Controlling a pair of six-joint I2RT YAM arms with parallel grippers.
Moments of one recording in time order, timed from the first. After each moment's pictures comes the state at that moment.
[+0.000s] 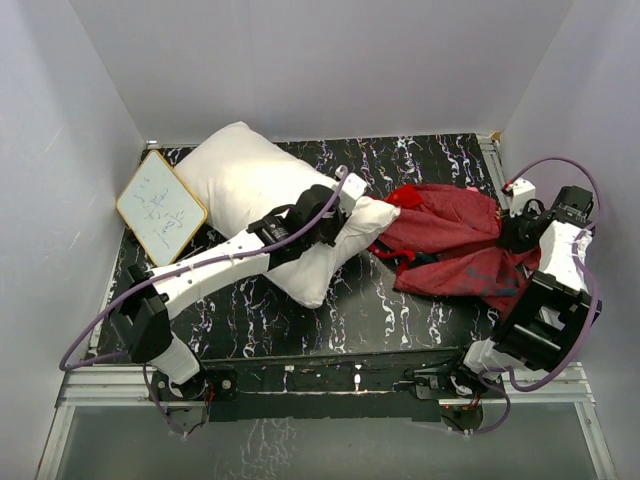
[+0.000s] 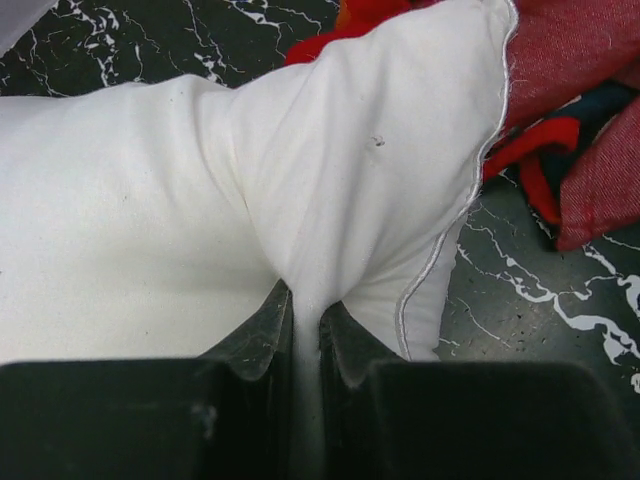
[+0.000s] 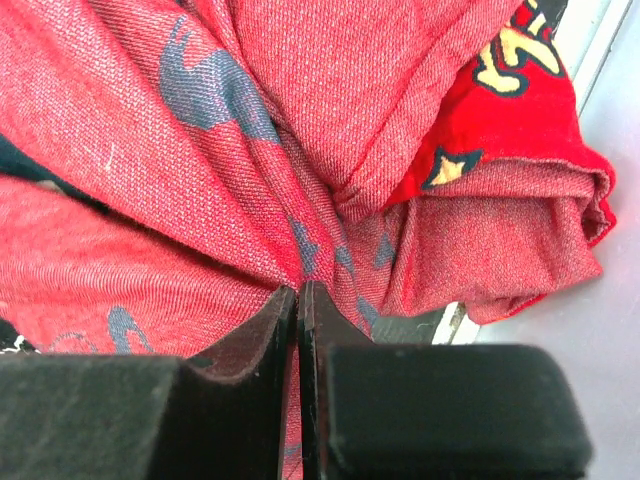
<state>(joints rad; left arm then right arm) -0.94 1.58 1.31 -0.30 -0.28 0.05 -0.60 1.44 1.10 -0.72 -0.57 -0.82</state>
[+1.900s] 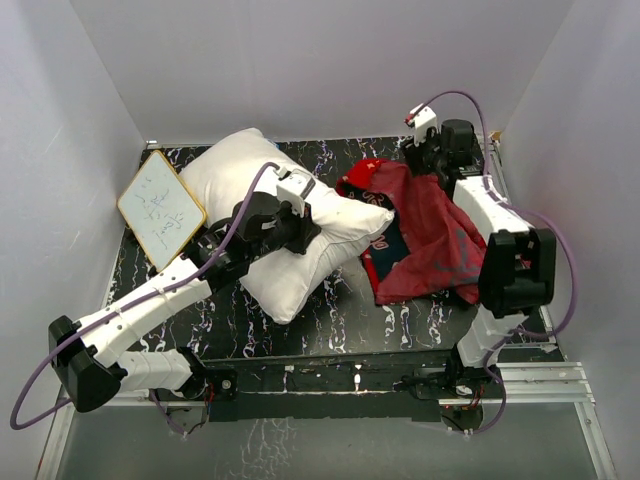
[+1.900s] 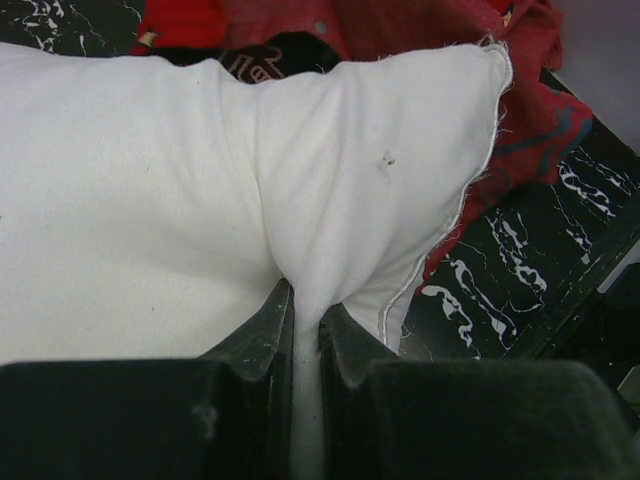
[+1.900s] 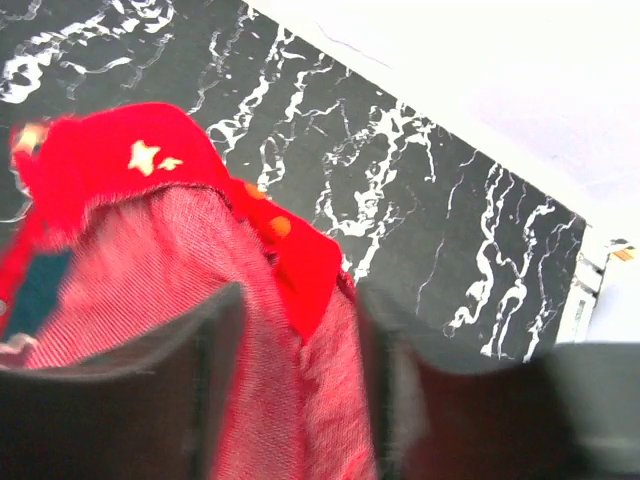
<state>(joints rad) -0.84 1.20 1.12 -0.31 -0.06 -0.22 0.06 1.71 1.36 -0.09 -0.27 -0.45</state>
